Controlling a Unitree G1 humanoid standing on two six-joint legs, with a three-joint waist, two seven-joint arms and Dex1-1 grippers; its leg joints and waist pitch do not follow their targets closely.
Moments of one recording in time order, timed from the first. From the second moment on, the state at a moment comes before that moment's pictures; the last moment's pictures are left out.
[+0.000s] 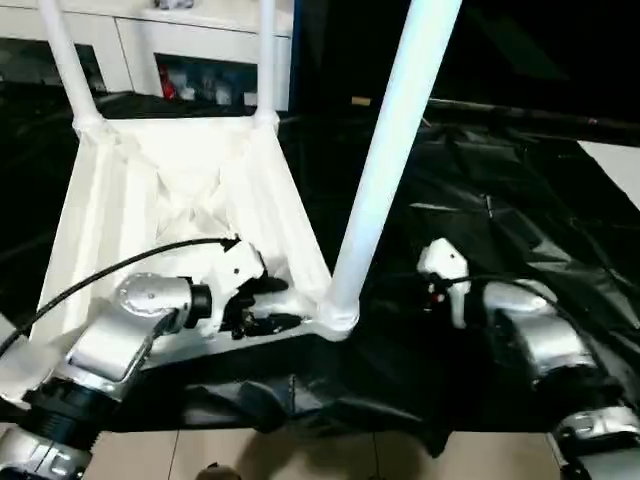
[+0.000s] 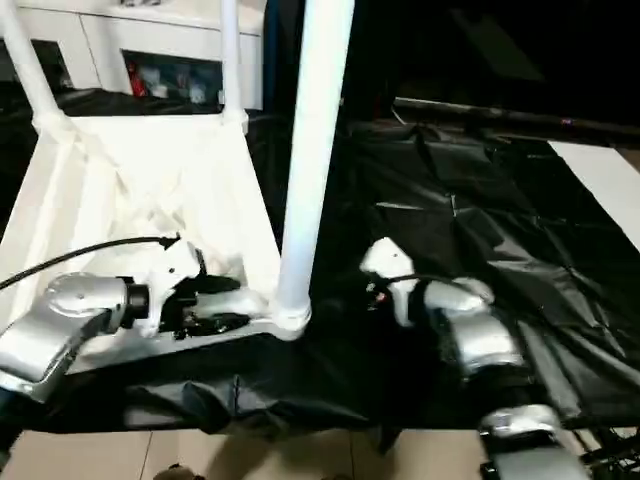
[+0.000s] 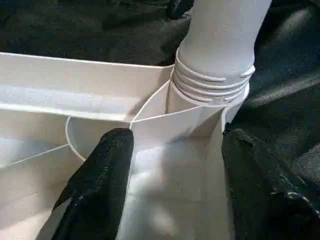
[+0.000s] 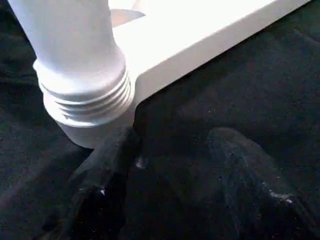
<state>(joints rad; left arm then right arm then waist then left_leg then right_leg) -0.37 0.58 -0.28 0.11 -0.20 0.35 -1.00 -0.48 -0.37 0.11 0.62 0.06 0.00 1.13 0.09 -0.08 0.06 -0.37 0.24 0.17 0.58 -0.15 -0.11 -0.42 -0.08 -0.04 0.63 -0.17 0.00</state>
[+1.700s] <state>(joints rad) -0.36 0.62 -0.34 0.08 -0.14 0.42 -1.09 -0.46 -0.30 0.22 0.51 0.10 0.05 1.16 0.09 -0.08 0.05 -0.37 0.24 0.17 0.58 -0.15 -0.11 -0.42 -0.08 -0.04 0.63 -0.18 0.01</state>
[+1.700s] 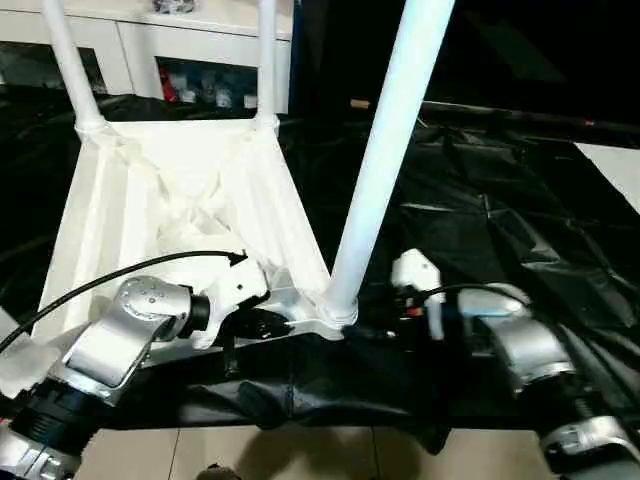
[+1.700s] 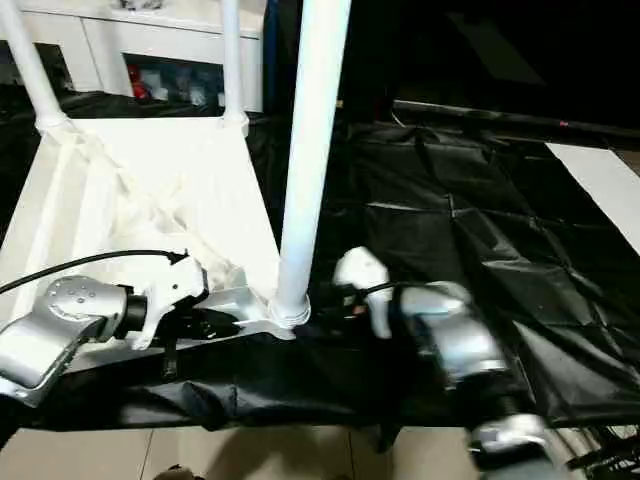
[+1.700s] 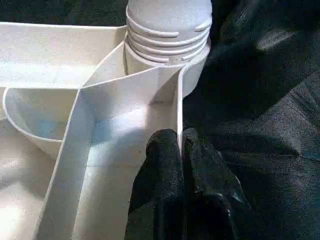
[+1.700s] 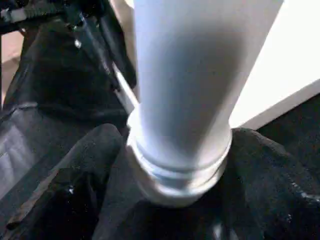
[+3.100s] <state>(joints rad) -0.56 0.30 -0.31 0.42 0.00 0.42 -0.73 -0.68 -0.03 0.04 1.00 0.08 -0.06 0.52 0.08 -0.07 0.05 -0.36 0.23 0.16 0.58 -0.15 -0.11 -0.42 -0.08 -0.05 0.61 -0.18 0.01</state>
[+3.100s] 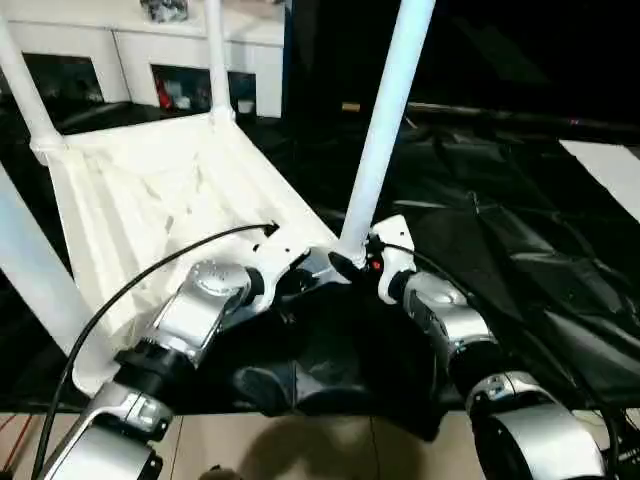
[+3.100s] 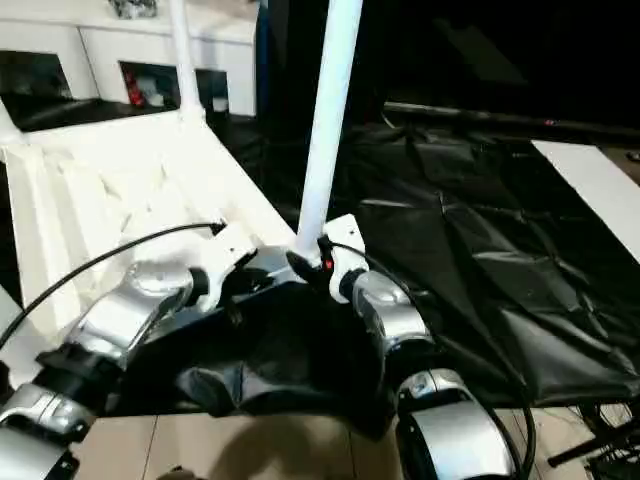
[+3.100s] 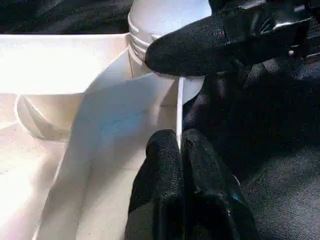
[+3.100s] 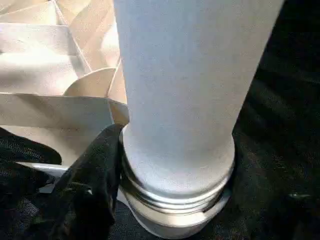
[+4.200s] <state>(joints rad) -0.44 0.55 -0.30 0.27 -0.12 0.28 -1.24 -0.62 -0.24 0.23 0.79 0.08 -0.09 1.27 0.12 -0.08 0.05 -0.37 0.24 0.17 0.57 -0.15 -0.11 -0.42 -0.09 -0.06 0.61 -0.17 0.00</state>
